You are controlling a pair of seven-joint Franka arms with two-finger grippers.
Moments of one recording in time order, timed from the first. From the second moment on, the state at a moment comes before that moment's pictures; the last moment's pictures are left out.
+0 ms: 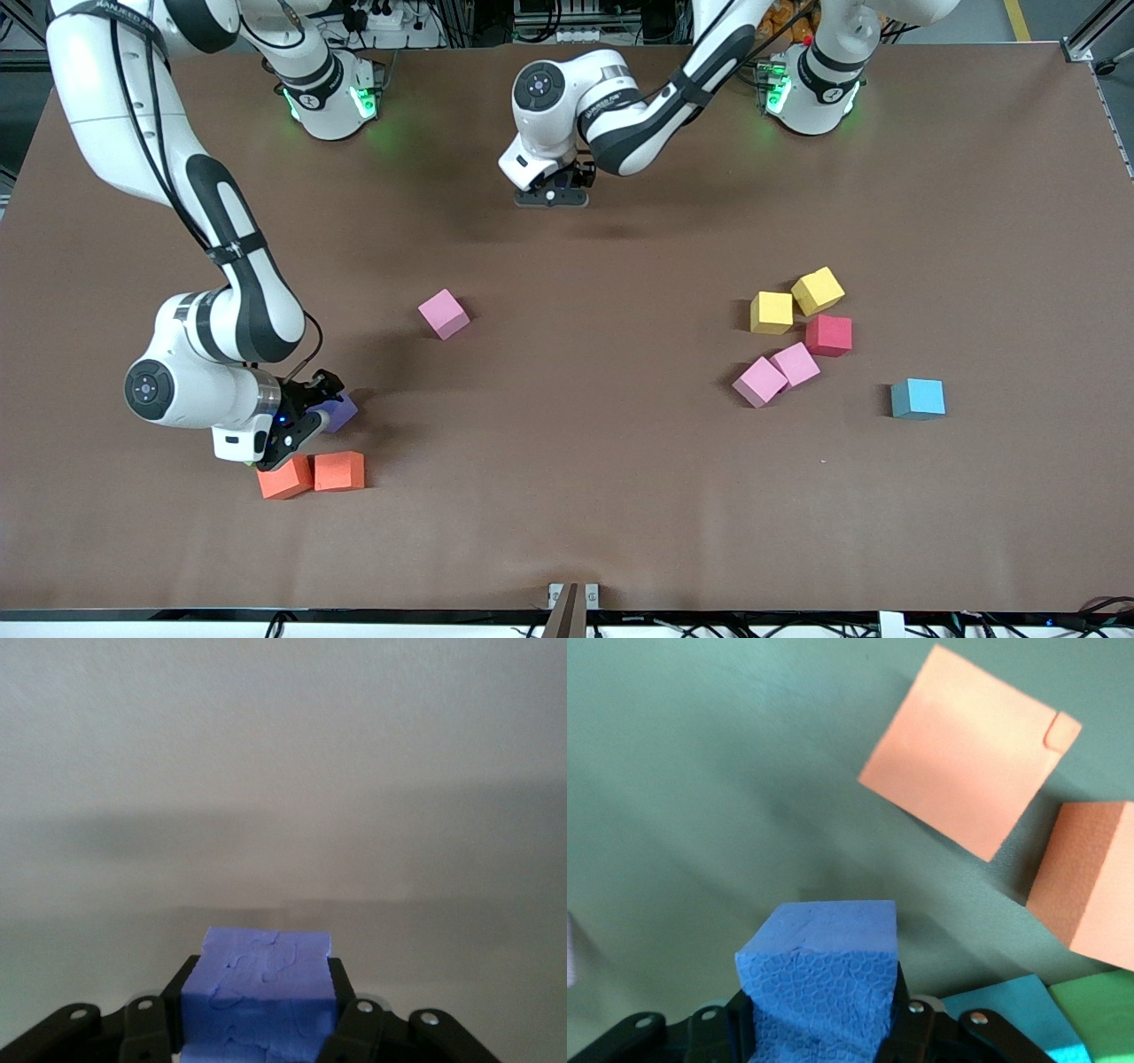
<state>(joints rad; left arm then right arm) -0.63 0.53 -0.53 -1.89 0.13 2.24 -1.14 0.02 0.71 0.10 -1.51 0.13 2.11 -0.64</state>
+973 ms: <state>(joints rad) -0.68 0.62 -0.53 -1.90 0.22 2.31 -1.28 0.18 0.59 0.10 -1.51 0.13 1.97 -0.25</state>
